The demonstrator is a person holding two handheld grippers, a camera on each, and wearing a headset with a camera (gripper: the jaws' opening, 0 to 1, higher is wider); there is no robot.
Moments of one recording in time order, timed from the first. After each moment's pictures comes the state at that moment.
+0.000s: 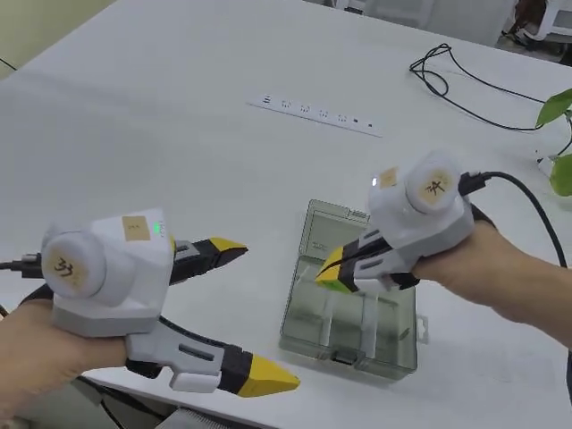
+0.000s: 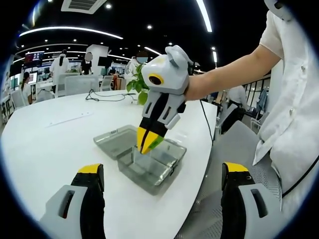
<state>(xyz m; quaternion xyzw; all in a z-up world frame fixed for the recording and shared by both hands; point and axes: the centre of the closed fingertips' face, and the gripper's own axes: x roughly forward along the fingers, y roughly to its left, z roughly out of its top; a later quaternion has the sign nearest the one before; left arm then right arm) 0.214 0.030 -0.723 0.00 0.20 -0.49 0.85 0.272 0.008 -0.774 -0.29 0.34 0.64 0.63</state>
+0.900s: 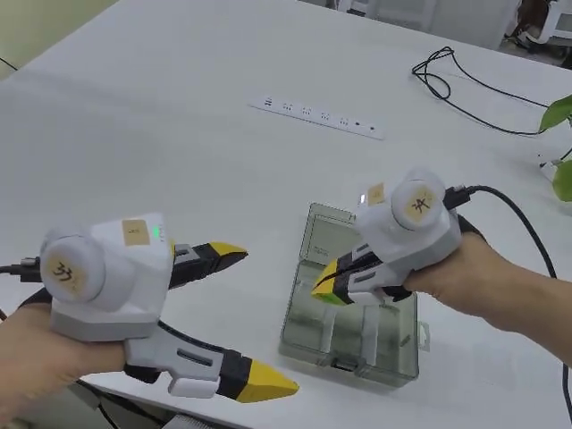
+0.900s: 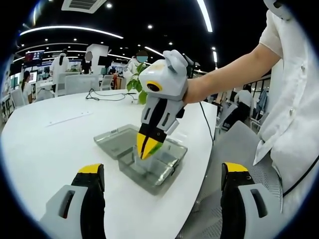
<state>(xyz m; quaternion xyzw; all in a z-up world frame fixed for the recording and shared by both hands) 0.217 0.031 -0.726 0.00 0.20 -0.49 0.85 0.272 0.007 -0.786 -0.30 0.35 0.64 0.61</state>
